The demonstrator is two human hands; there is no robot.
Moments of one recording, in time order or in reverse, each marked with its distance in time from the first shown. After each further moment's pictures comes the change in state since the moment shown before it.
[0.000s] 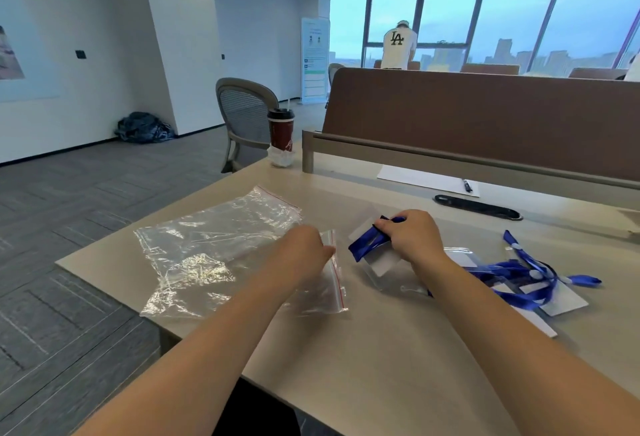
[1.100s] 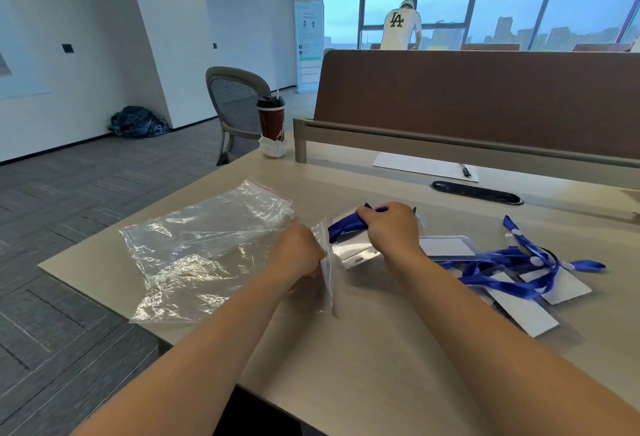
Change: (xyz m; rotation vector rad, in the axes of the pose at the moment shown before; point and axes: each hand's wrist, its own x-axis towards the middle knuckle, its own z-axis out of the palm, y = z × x) left_hand 0.017 0.002 0.025 -0.293 -0.076 -0.139; right_hand 0.003 -0.001 0.022 0.163 0.035 0.075
